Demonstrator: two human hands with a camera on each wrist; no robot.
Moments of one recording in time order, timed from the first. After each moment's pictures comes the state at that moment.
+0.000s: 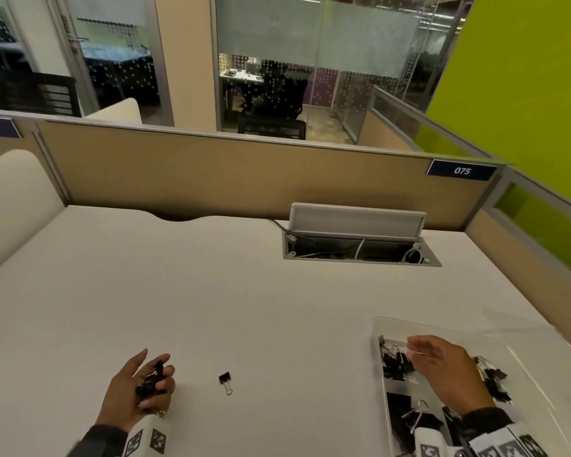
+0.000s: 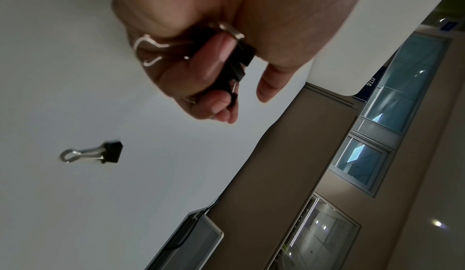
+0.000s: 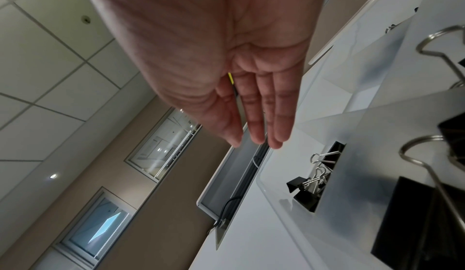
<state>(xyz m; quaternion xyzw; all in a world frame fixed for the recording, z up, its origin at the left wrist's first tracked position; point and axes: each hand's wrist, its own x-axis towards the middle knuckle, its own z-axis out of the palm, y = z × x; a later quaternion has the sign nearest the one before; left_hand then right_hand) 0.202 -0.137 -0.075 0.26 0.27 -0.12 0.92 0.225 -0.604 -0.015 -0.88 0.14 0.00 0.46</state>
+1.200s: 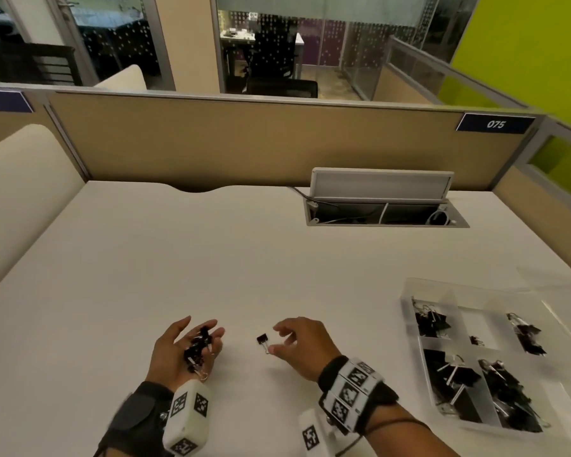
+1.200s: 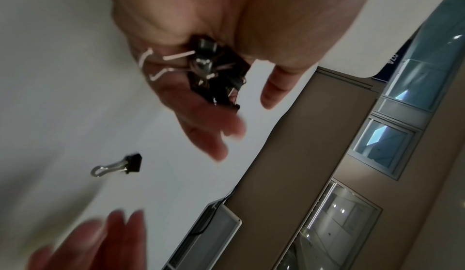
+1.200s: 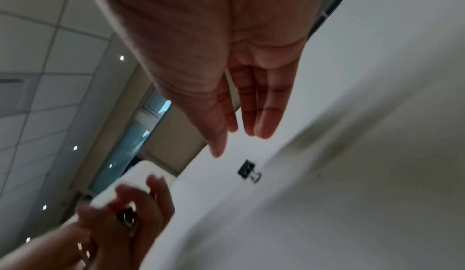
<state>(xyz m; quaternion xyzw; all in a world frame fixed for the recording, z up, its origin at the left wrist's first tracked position) 0.196 -0.128 -0.069 0.27 0.30 -0.19 0.90 0.222 -0.361 -0.063 -0.91 -0.07 0.18 0.37</state>
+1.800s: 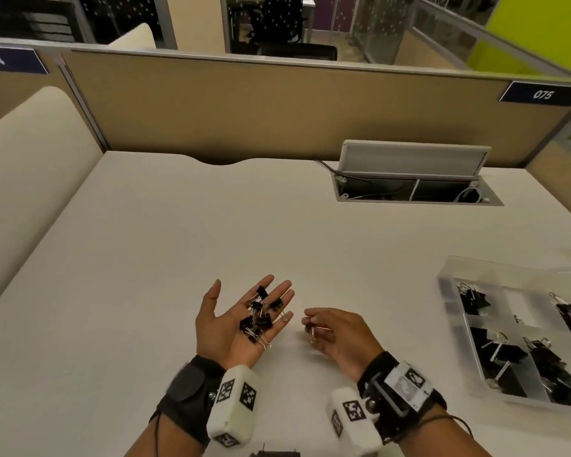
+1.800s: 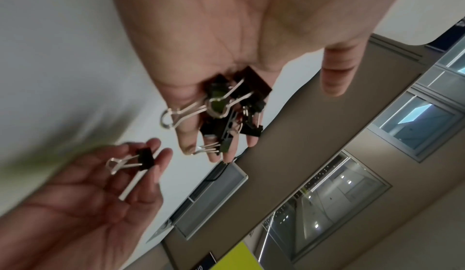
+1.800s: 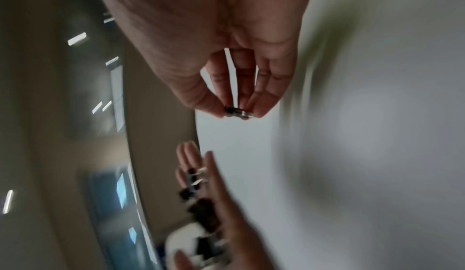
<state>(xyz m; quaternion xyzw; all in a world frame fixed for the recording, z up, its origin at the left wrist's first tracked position) 0.186 -0.132 -0.056 0.18 0.18 -0.20 0.95 0.196 -0.326 -0.063 -0.59 0.23 0.23 0.74</state>
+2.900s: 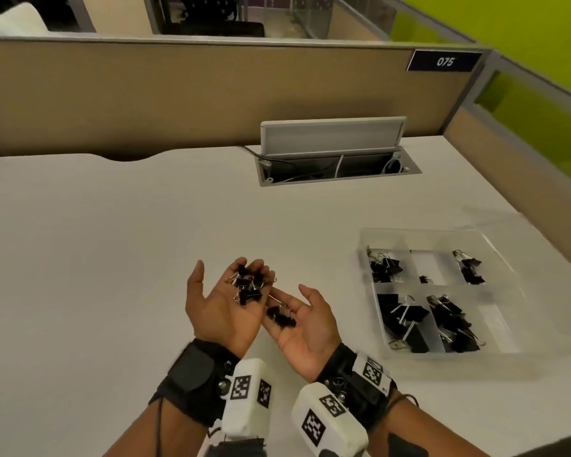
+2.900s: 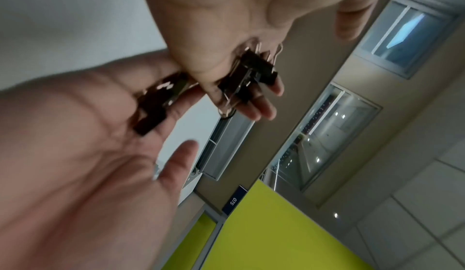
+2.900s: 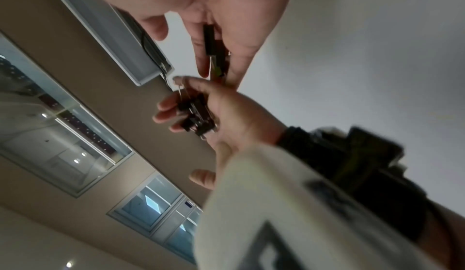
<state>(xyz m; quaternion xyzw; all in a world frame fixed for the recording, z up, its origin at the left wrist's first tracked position) 0.206 -0.273 -0.037 0.19 0.12 -0.12 0.97 0.178 -0.392 -0.033 -0.24 0.31 0.19 0.90</state>
